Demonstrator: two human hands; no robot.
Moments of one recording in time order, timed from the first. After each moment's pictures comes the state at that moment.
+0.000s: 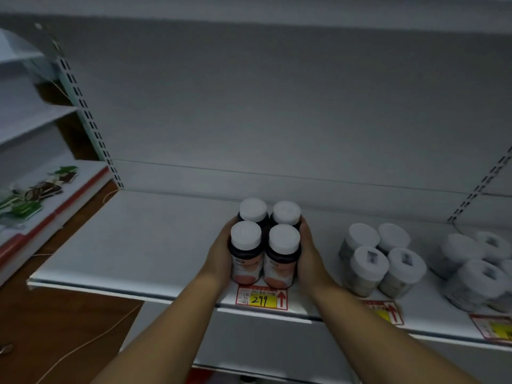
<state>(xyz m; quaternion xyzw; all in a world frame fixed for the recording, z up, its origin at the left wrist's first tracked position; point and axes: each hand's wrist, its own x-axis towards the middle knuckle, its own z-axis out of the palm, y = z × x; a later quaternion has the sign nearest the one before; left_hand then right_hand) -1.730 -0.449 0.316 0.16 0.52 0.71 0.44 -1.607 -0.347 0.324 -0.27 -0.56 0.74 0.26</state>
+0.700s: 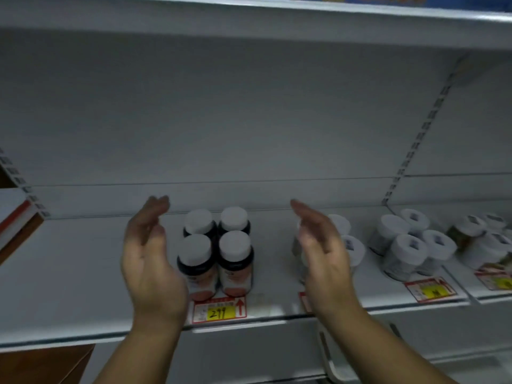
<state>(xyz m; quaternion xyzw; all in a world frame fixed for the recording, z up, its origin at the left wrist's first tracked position) -1.678 -0.477 0.397 0.32 0.57 0.75 -0.07 -1.524 -0.371 0.393 -0.23 -0.65 0.52 0.51</state>
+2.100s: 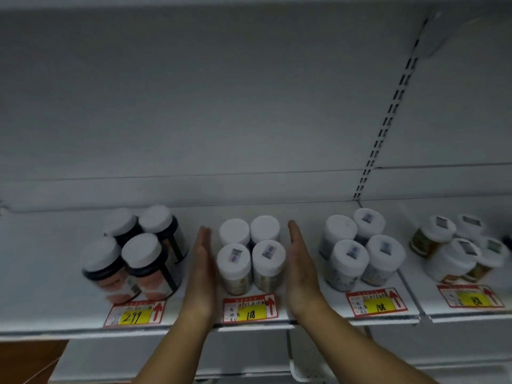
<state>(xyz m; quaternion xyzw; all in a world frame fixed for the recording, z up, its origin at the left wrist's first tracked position) -1.560 -0.341 0.322 0.15 0.54 0.73 0.40 -1.438 -0.257 0.320 -0.29 -0.60 0.65 0.36</state>
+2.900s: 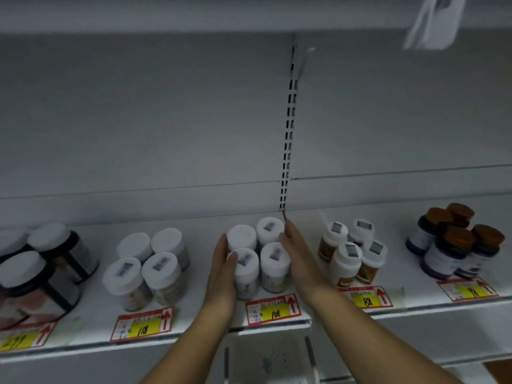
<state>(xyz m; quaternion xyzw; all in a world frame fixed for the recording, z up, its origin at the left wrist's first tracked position) -1.411 -0.227 0.308 0.27 0.65 0.64 0.31 -1.300 -0.127 0.324 -0.33 -0.61 0.65 0.30</state>
